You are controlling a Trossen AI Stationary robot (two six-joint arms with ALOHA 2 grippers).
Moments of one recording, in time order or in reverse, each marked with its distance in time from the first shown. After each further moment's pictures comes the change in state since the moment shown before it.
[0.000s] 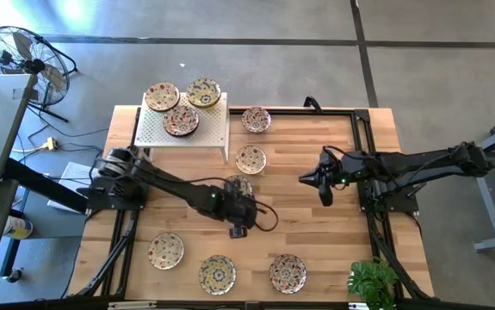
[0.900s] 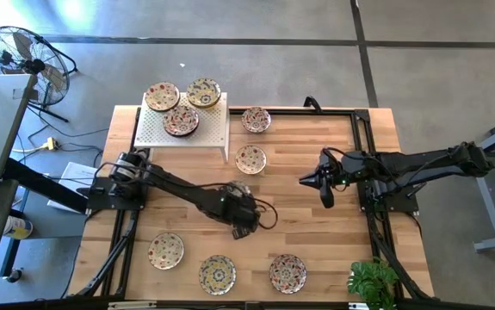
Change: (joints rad) left arm 0.000 0.089 0.068 -0.145 0.020 -0.246; right arm 0.001 0.000 0.000 -0.001 -0.020 -0.066
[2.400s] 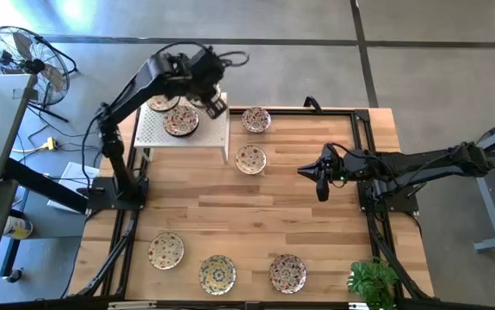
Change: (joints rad) left arm 0.722 -0.169 0.848 -0.704 -0.049 0.477; right arm 0.000 0.003 0.000 0.065 0.158 0.031
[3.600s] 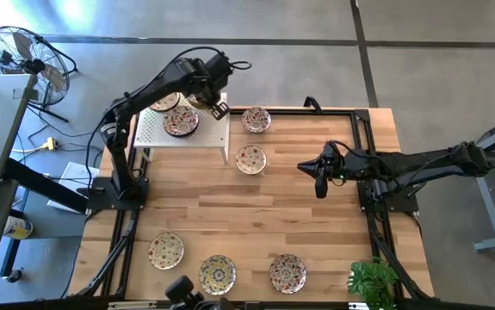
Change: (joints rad) left arm 0.181 0.029 -0.372 0.218 0.130 0.060; right arm 0.000 0.000 0.000 0.037 0.068 0.000
